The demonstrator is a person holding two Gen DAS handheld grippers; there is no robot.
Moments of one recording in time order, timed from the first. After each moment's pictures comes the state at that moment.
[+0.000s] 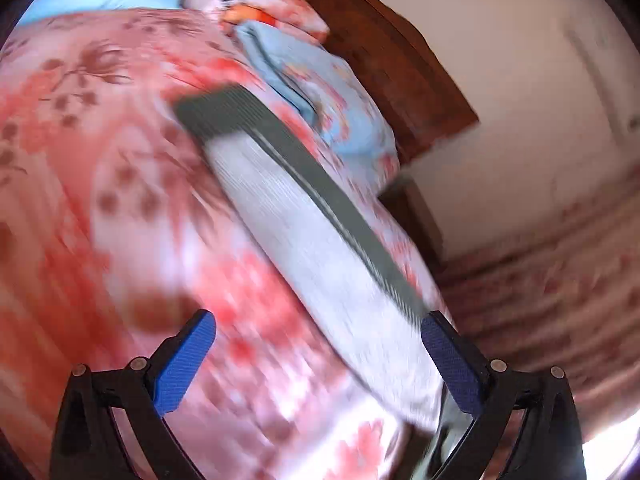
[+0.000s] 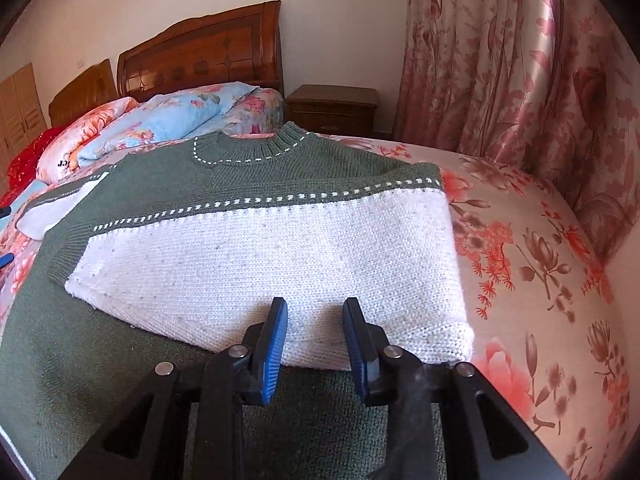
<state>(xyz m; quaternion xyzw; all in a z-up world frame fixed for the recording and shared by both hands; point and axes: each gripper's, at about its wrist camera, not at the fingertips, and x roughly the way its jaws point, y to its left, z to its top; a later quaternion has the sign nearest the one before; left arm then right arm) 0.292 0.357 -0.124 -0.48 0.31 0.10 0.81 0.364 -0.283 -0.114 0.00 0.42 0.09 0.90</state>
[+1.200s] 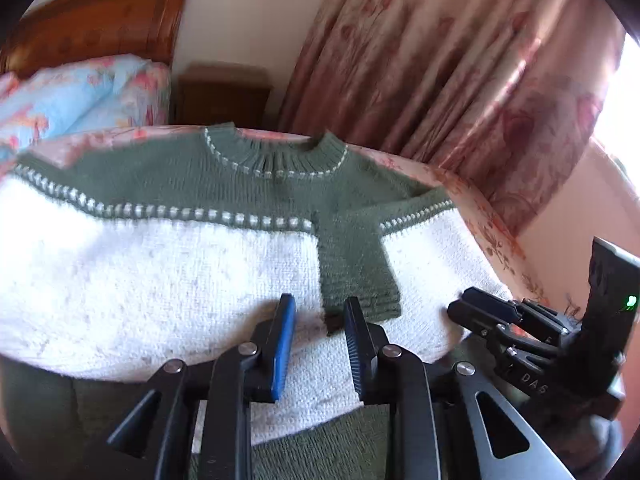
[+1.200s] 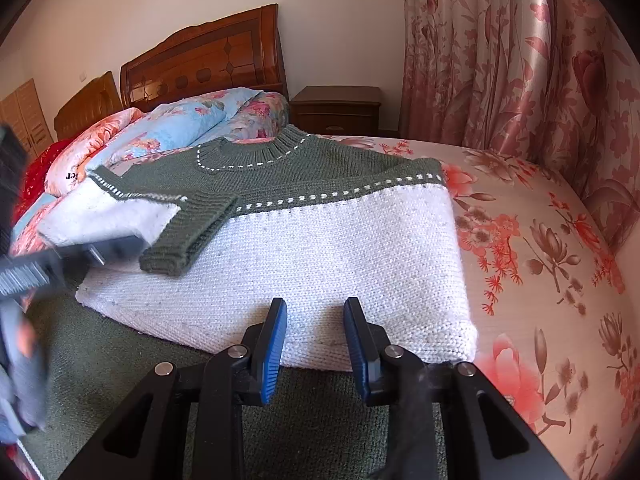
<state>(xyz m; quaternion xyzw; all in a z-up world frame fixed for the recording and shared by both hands) 0.360 -0.051 -0.077 -0.09 0.43 -0.23 0.87 0.366 -0.294 -0.116 0.03 0.42 0.11 0.90</state>
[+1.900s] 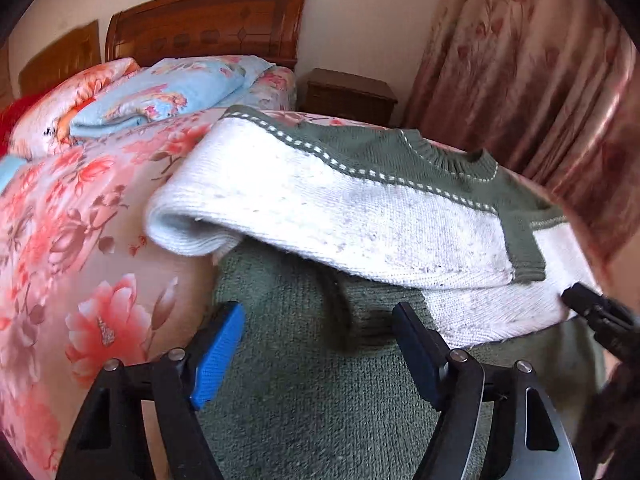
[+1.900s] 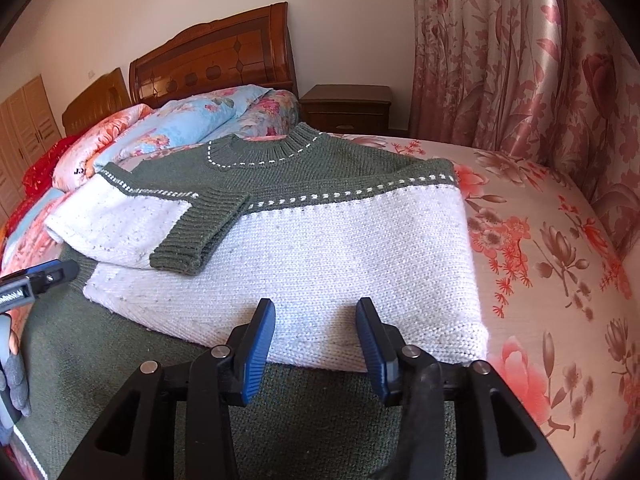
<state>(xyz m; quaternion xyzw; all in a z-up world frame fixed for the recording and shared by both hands) 0.324 0.045 -0.094 -0.07 0.44 -0.01 0.90 0.367 -0.286 -0.117 0.03 0.42 0.12 0.90</state>
